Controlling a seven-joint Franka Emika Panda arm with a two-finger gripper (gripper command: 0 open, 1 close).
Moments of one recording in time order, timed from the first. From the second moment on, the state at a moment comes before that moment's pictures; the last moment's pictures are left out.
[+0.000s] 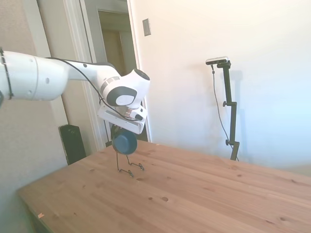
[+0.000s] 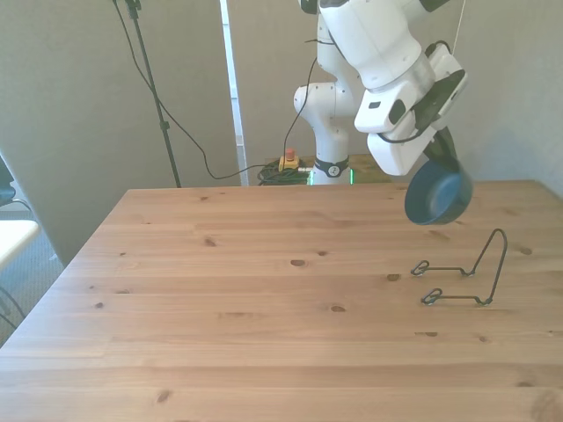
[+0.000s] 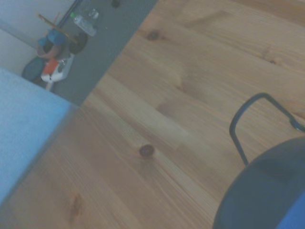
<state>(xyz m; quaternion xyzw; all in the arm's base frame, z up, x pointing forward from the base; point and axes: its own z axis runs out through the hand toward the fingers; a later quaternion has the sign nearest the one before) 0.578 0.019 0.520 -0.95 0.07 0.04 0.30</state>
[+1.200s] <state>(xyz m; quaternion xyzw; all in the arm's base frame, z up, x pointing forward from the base) 0.463 -0.020 0.456 -0.98 0.17 0.04 0.07</state>
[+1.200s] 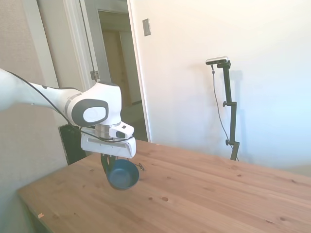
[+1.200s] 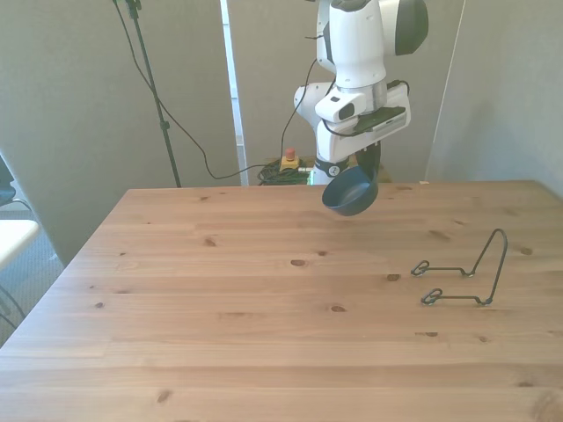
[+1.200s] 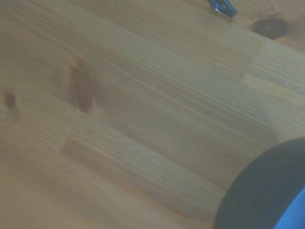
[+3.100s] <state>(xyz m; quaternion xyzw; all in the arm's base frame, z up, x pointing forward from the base) 0.490 -0.003 0.369 -0.97 0.24 0.04 -0.09</state>
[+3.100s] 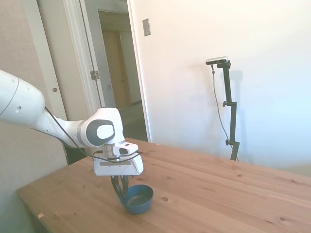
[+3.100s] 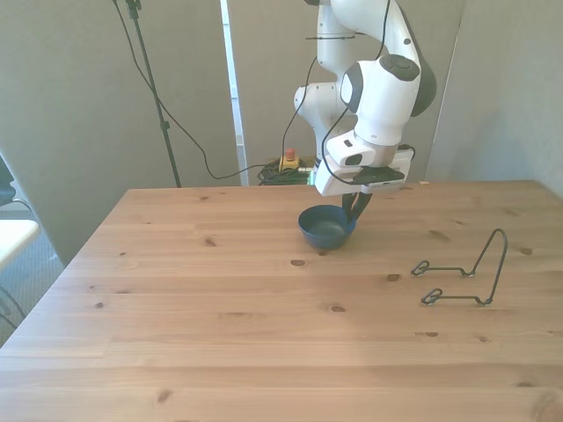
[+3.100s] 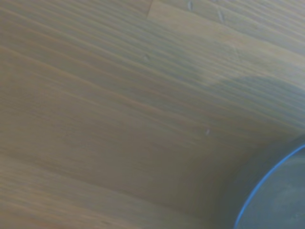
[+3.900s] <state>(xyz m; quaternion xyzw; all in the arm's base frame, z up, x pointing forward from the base) 0.484 0.006 0.425 -0.97 0.23 -0.03 -0.08</state>
